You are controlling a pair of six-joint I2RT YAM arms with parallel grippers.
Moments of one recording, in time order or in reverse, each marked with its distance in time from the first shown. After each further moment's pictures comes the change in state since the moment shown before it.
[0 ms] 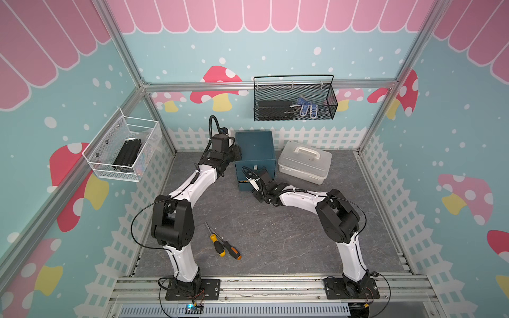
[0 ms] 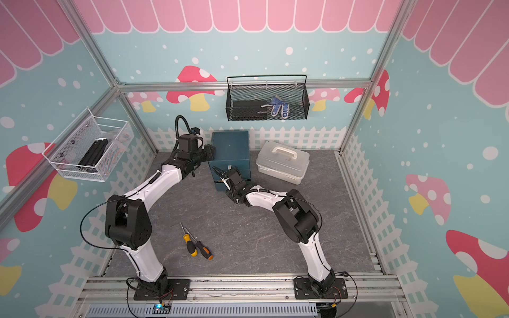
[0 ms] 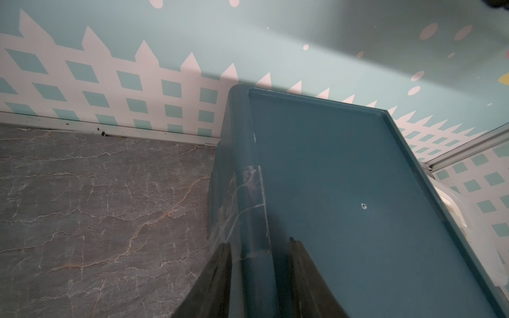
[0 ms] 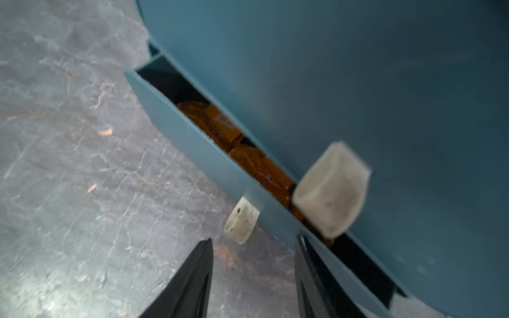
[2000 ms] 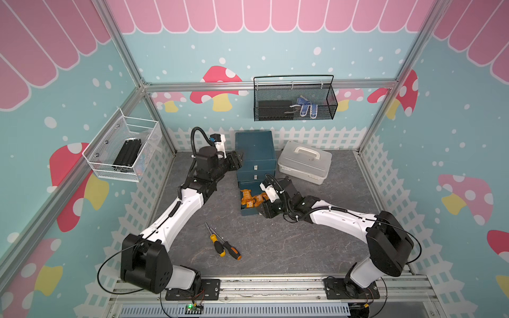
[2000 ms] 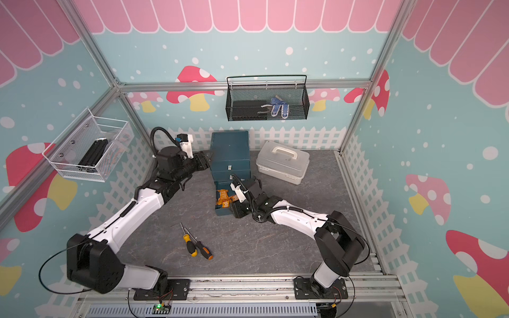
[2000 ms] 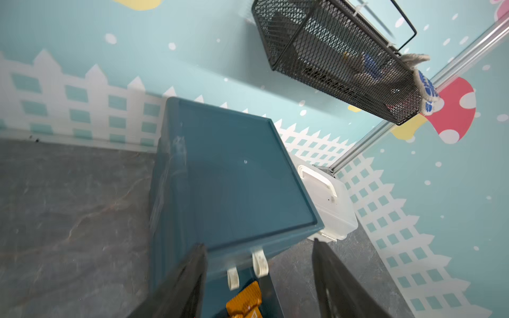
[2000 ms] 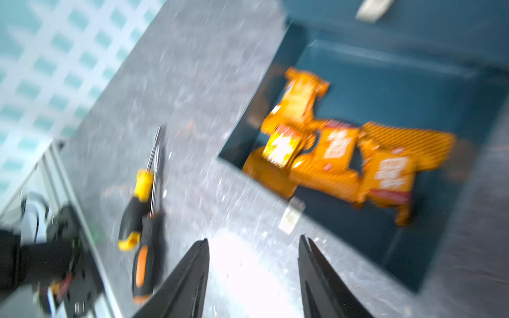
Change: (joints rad) left arm -0.019 -0.352 -0.286 0.162 0.193 -0.098; right arm 0.040 -0.511 -0.489 0.001 -0.500 0.496
